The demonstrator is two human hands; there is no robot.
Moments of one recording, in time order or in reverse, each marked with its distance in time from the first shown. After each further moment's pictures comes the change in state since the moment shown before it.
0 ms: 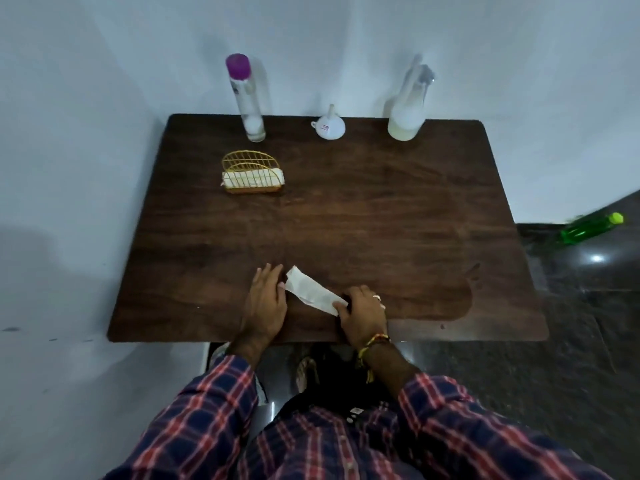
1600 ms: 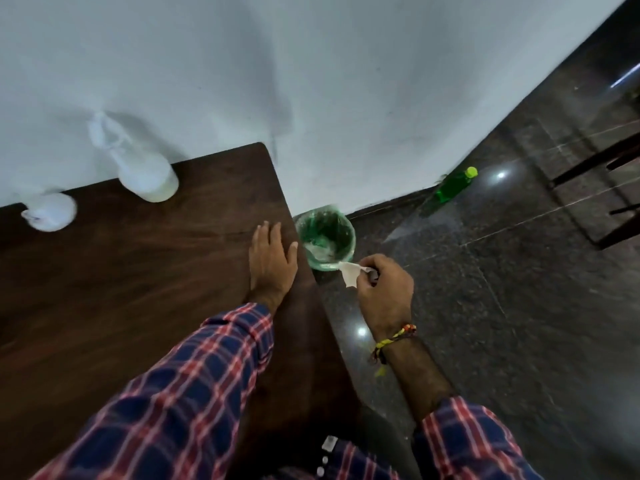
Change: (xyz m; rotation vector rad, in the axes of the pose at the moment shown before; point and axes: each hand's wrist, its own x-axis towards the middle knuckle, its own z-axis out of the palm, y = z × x) left_hand 0.183 0.430 0.312 0.224 -0.115 0.282; right_hand 0.164 0.336 -0.302 0.347 0.520 0.298
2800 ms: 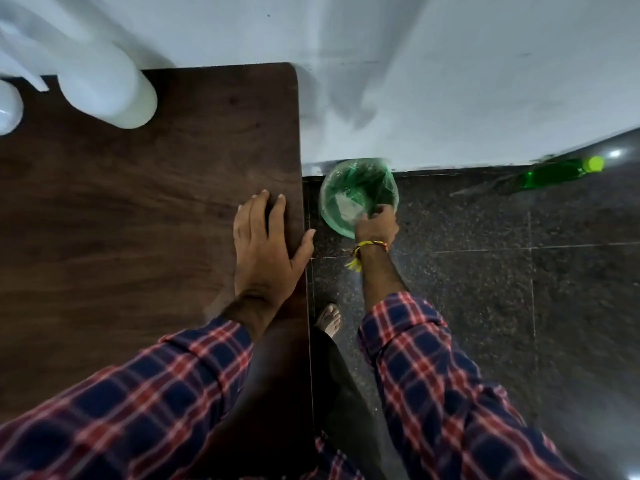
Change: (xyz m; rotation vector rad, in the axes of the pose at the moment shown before) left_hand 0.020 0.006 0.041 0.220 0.291 -0.034; right_hand 0.181 0.047 0.171 -0.039 -0.449 0.505
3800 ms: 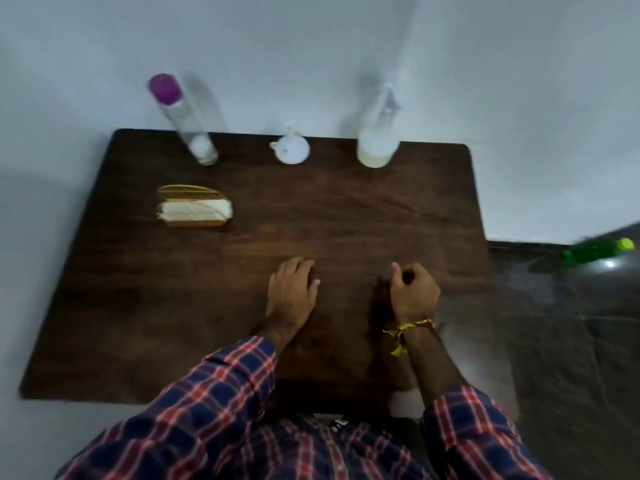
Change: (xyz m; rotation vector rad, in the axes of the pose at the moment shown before) left_hand -0.125 -0.339 -0.175 -0.147 -0.306 -0.156; right_hand -0.351 -0.024 0.177 0.019 0.339 -0.551
